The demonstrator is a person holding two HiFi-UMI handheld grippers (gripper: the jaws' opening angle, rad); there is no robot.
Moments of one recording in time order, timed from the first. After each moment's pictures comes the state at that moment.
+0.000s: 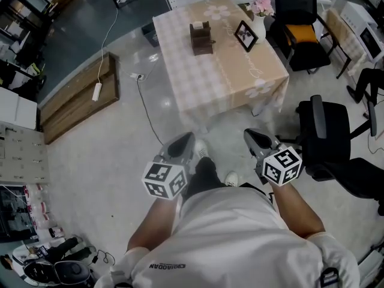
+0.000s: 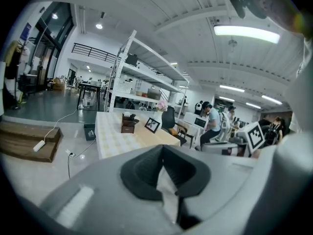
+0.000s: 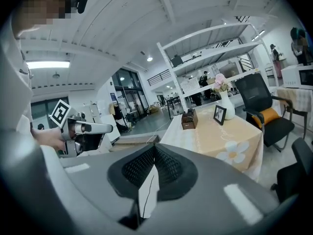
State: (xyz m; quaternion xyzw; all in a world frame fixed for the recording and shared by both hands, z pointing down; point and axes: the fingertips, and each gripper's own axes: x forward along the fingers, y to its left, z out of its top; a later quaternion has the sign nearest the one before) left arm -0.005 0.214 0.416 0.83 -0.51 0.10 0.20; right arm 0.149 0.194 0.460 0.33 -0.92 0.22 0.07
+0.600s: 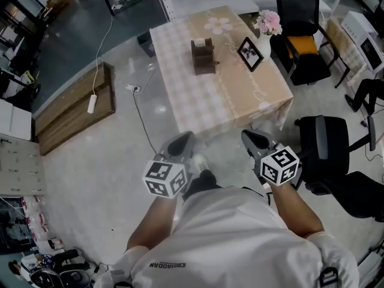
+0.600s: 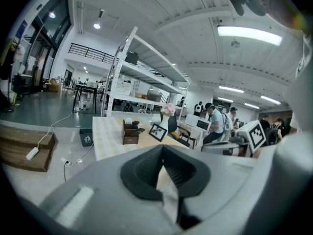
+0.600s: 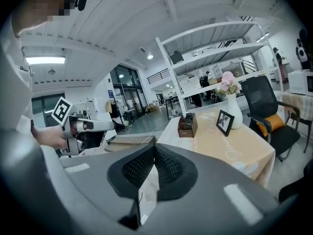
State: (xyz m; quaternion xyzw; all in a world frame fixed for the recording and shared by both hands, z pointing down) left arm -0.039 0.090 0.414 0.84 -0.50 0.10 0.19; right arm 0.110 0.078 0.457 0.33 -0.92 0.21 0.08
